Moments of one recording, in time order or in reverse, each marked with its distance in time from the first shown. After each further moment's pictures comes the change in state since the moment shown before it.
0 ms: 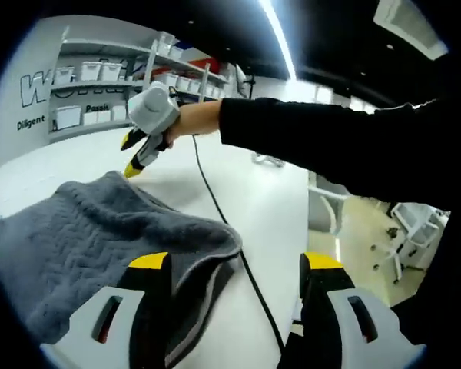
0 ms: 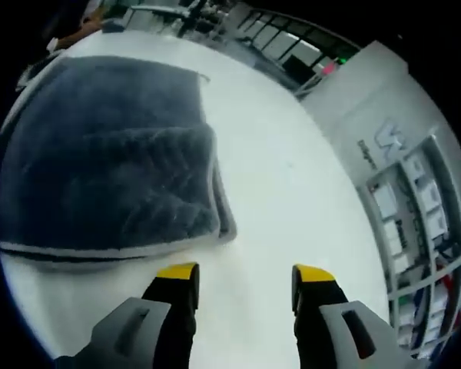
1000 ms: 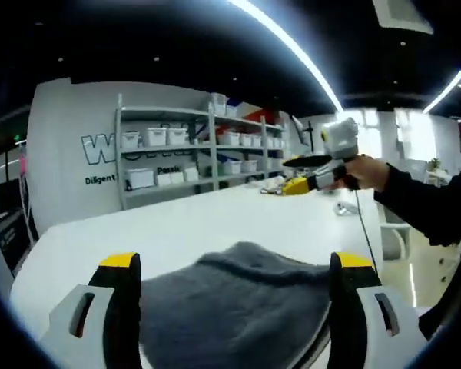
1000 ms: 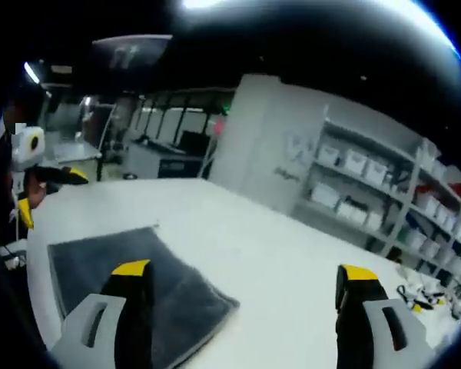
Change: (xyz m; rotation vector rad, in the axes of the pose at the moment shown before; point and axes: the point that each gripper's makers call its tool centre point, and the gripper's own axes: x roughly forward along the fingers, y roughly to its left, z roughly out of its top) left arm -0.172 0.150 0.100 0.126 -0.317 0.424; right arm -0.184 -0.021 0.095 0.588 -0.415 -0.326
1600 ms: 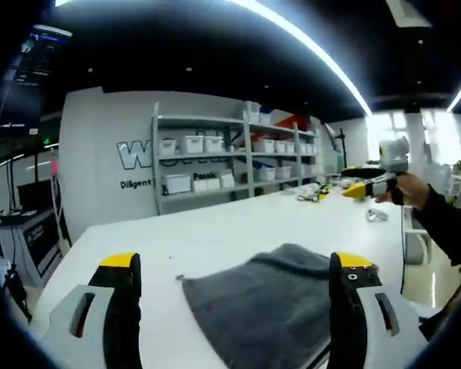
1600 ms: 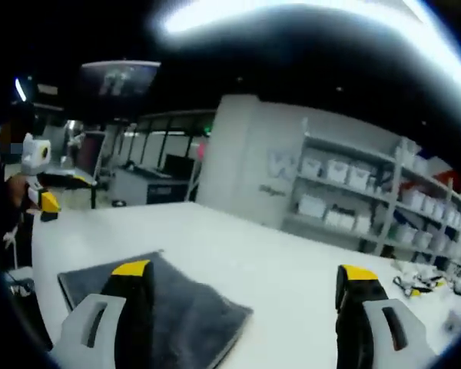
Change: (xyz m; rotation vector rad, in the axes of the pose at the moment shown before) left arm -0.068 0.074 0.008 -0.011 -0.025 0.180; right arm -0.039 0.030 0.016 0.078 -0.107 -0.082
